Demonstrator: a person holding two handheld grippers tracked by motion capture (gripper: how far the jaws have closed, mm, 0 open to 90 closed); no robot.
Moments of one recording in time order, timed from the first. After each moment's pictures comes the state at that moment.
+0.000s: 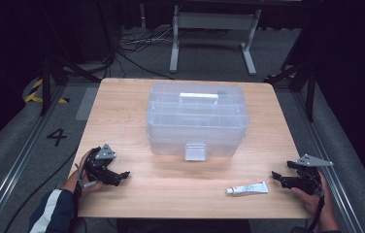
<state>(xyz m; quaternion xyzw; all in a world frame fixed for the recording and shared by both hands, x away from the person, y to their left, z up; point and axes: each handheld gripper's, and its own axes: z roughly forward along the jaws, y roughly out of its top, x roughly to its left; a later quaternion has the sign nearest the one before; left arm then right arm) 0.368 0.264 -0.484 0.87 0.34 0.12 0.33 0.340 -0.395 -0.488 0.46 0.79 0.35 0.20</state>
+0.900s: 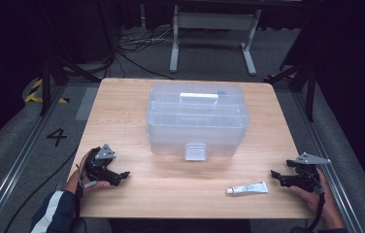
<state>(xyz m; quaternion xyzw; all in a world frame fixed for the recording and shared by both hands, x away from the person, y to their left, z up) 0.367 0.264 -0.484 0.87 0.34 0.12 0.33 0.346 -0.392 -0.486 0.46 0.80 0.34 0.19</state>
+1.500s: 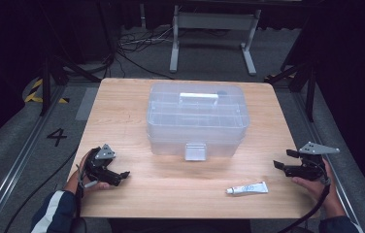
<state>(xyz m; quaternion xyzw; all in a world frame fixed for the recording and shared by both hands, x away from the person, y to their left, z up) 0.367 0.264 -0.484 0.87 0.34 0.12 0.33 0.362 -0.396 -0.447 0.42 0.80 0.39 0.19</state>
